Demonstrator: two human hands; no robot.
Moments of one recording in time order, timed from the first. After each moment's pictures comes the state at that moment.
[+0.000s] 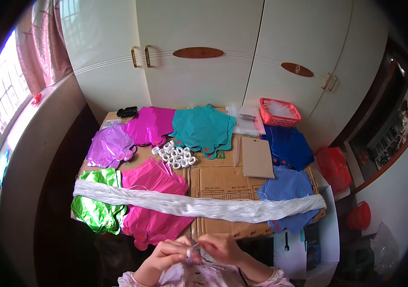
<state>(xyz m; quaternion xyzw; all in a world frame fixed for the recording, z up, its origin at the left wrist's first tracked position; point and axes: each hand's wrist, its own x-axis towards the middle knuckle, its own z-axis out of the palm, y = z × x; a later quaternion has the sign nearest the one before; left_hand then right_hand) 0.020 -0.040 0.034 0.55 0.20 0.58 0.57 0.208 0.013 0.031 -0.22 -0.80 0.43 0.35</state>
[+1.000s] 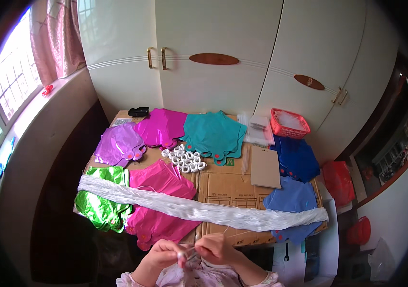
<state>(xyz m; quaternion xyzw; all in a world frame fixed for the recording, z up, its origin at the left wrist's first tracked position) 0.003 -0.050 0.023 0.37 0.14 0.59 0.70 0.181 0.033 0.022 -0.11 -0.81 0.39 0.42</state>
